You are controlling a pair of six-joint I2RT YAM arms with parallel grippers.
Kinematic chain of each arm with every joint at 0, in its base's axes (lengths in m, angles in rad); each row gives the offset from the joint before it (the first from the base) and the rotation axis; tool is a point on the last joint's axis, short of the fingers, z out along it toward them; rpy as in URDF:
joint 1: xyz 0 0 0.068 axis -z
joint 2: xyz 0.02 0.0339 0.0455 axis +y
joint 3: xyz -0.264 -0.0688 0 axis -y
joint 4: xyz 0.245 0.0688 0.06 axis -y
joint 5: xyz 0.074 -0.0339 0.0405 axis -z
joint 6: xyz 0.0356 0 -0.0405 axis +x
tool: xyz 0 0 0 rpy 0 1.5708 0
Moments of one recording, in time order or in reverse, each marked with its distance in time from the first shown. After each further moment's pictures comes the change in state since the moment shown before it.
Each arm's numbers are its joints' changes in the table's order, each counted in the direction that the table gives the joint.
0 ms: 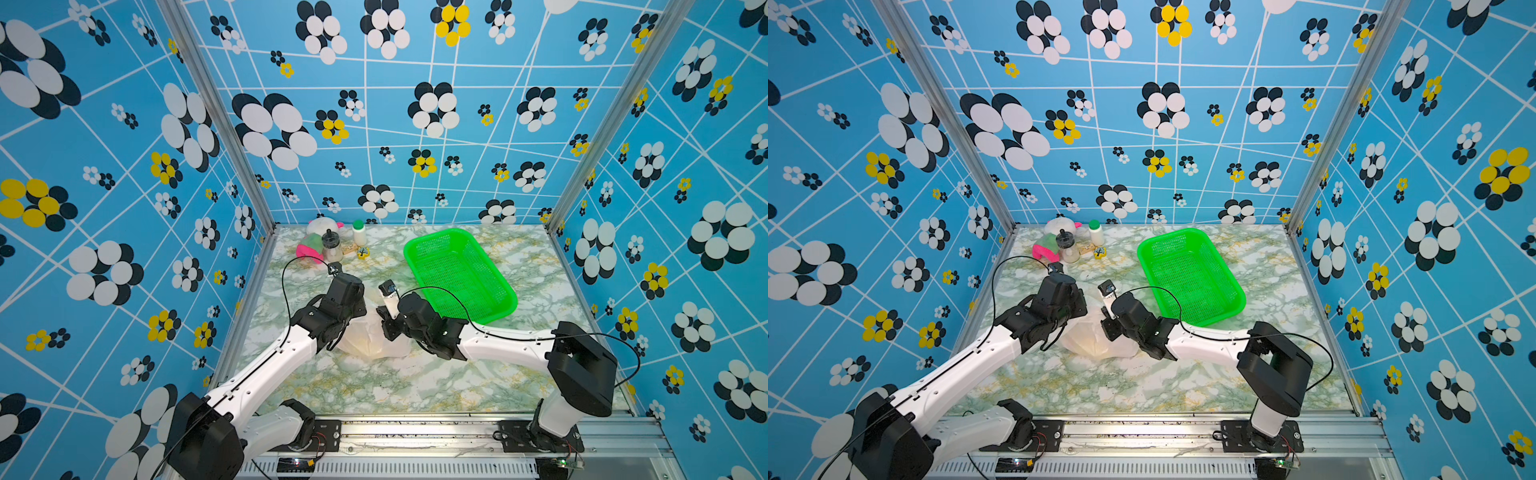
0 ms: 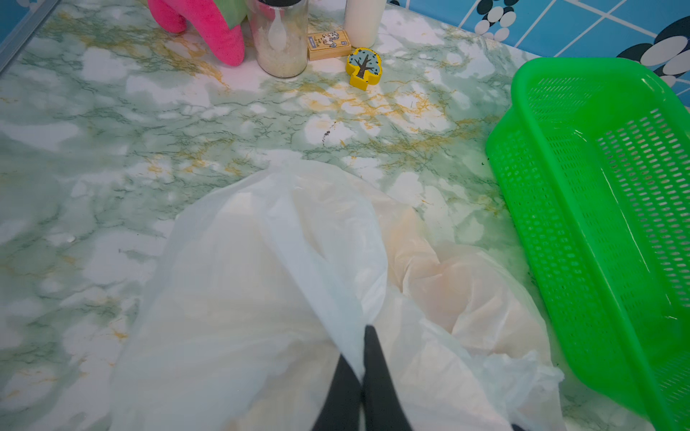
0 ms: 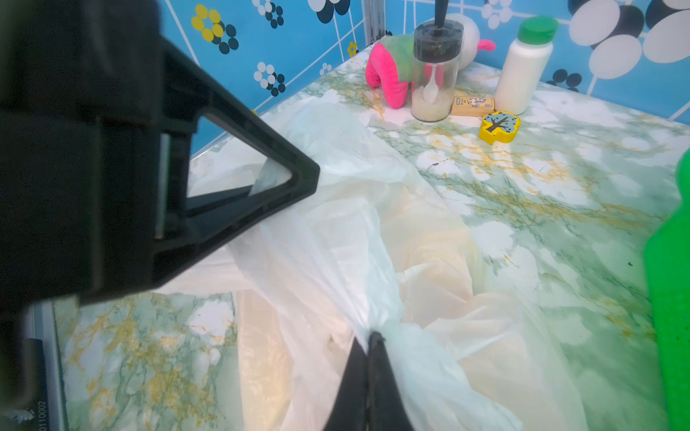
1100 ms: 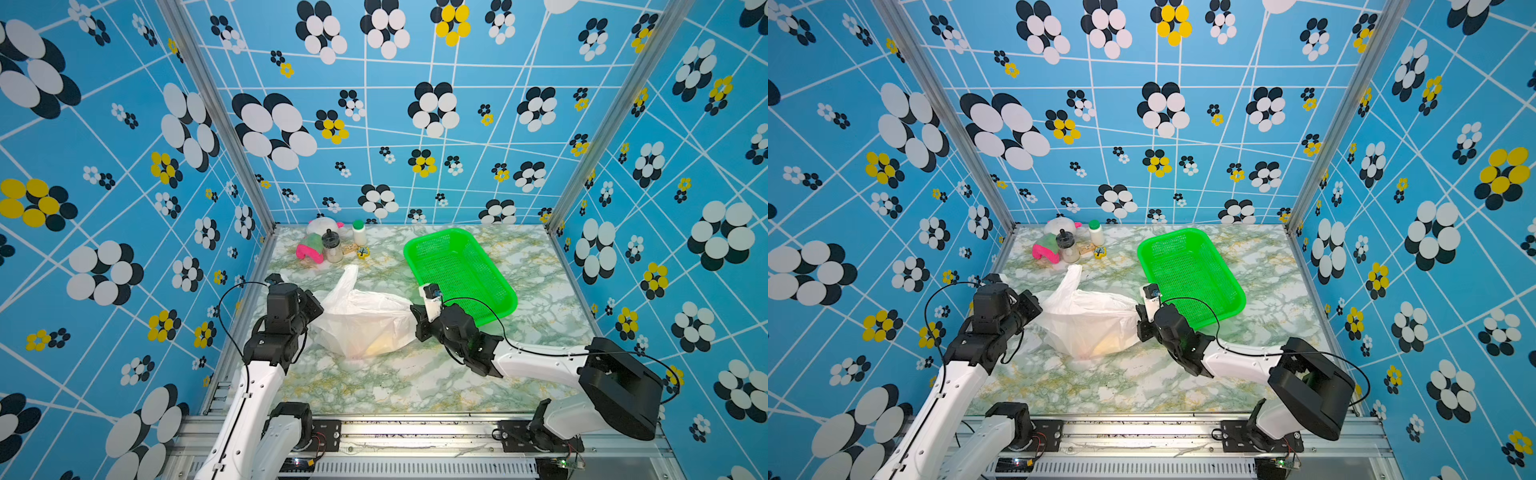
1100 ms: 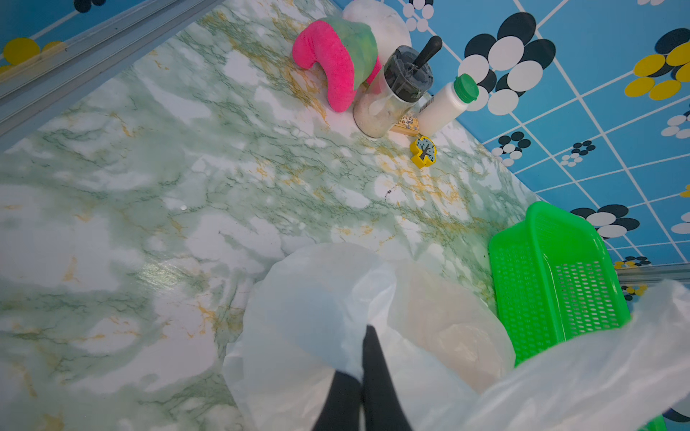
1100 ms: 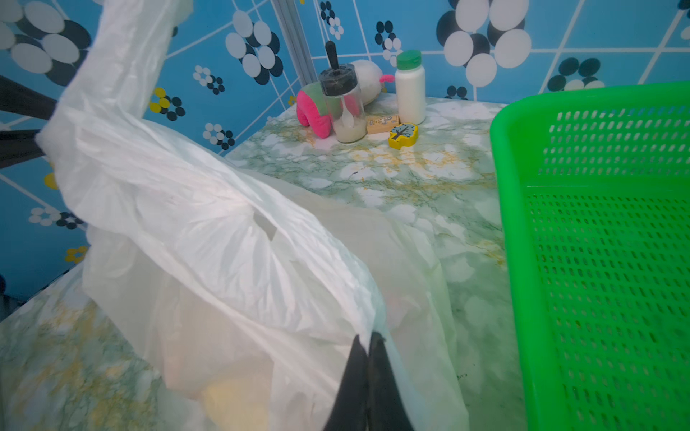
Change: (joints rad) left arm -0.472 -0.314 -0.146 0.000 0.303 -0.063; right arm 0.108 -0.240 -0.430 0.340 0.042 0.068
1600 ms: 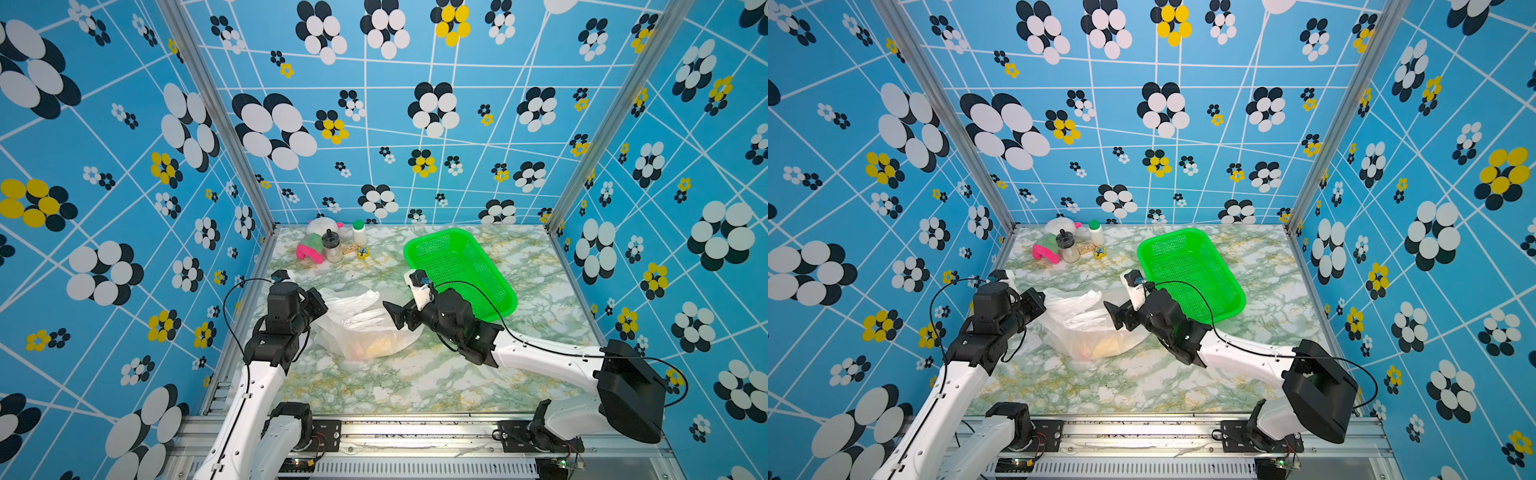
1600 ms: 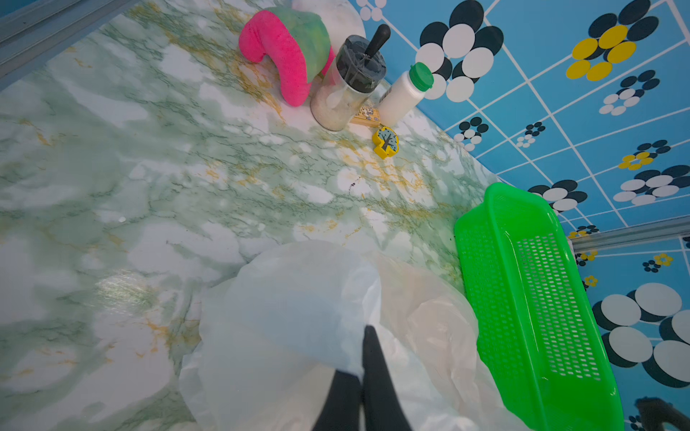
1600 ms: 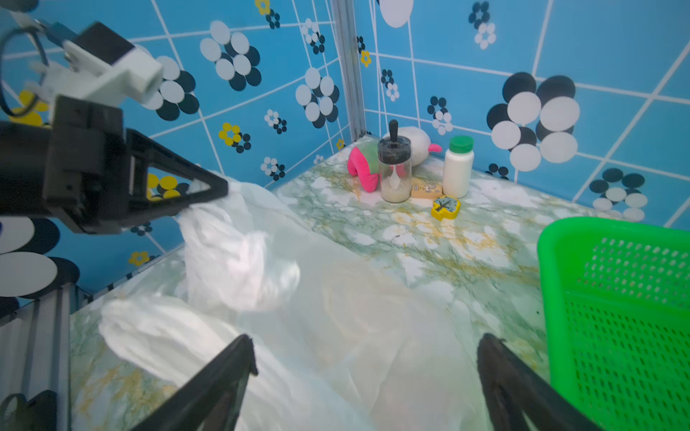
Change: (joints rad) left arm 0.037 0.000 -0.001 0.053 0.082 0.022; right arm -0.032 0.005 0.291 -0.168 -0.070 -0.146
